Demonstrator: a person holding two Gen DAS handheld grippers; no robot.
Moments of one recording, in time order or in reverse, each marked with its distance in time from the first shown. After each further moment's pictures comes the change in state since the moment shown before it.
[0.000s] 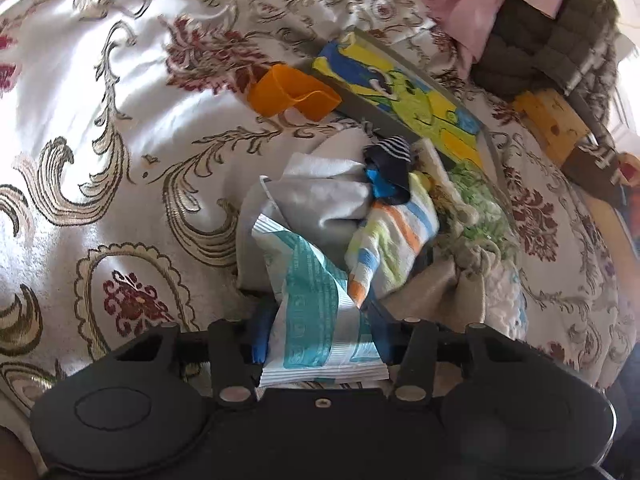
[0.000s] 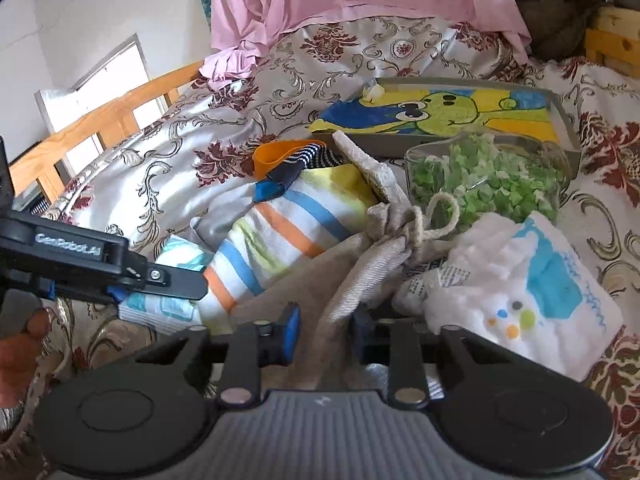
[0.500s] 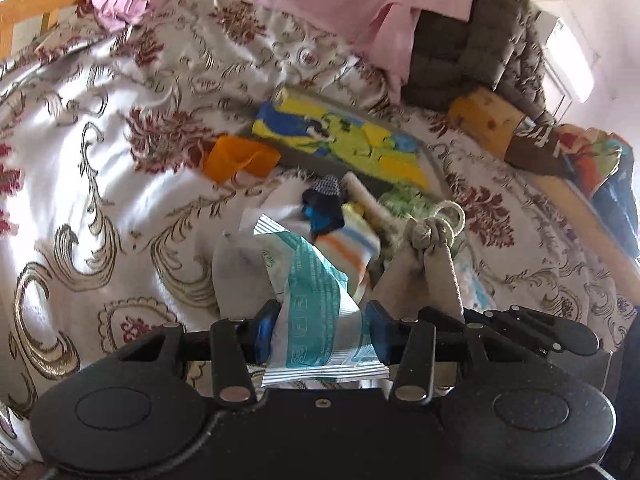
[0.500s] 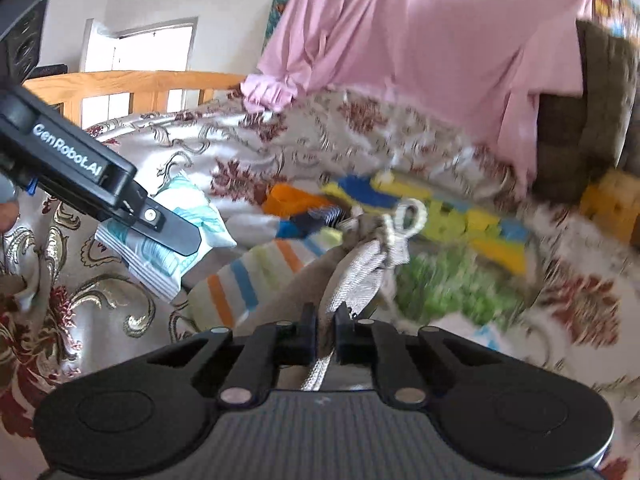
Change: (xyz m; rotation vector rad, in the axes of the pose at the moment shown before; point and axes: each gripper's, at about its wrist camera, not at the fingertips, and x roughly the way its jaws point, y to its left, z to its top) left arm -0.051 -0.021 -0.015 0.207 -0.157 -0.063; right arm -0.037 0.058 -0.018 -0.381 -0.212 -0.183
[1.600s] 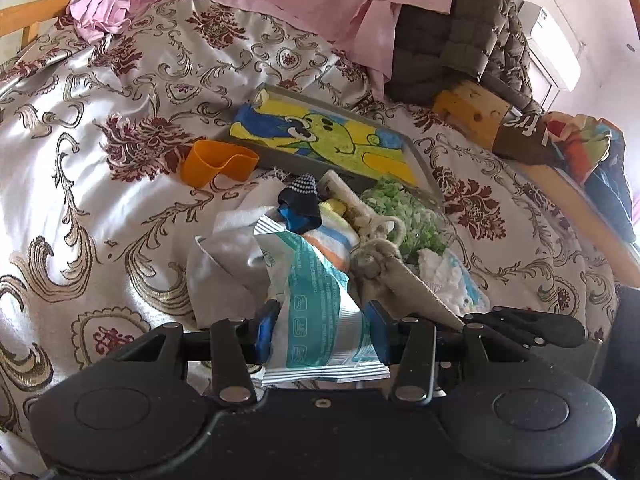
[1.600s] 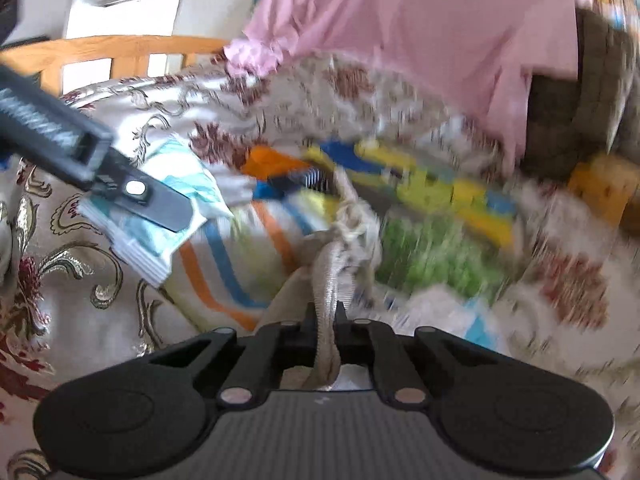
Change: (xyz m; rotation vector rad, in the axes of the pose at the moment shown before) left arm 0.011 -0.014 -0.001 0.047 -0.002 -0.018; right arm 0.014 -0.003 -0.007 -0.038 0.091 -0.056
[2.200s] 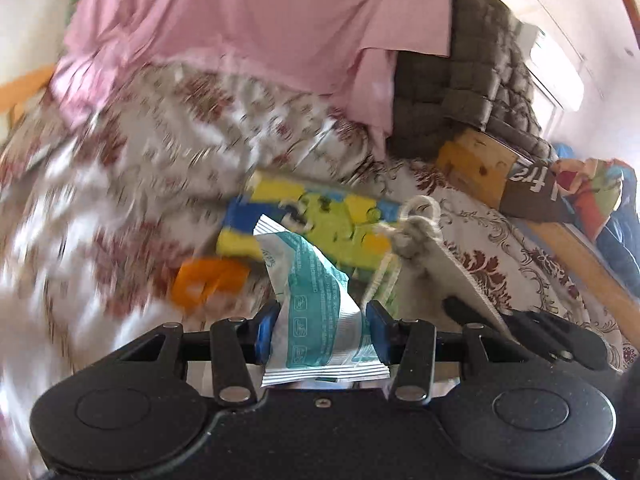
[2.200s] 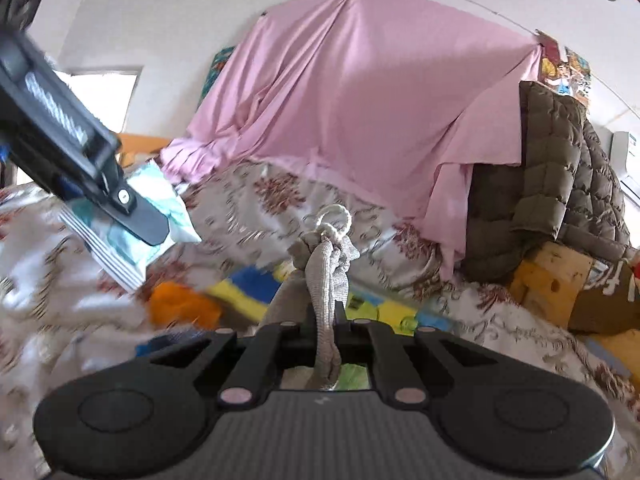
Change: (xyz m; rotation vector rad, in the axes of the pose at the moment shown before) left arm 0.009 -0.040 0.117 0.078 -0.095 0.058; right arm 0.026 -0.081 0.068 0.058 -0.287 -0.147
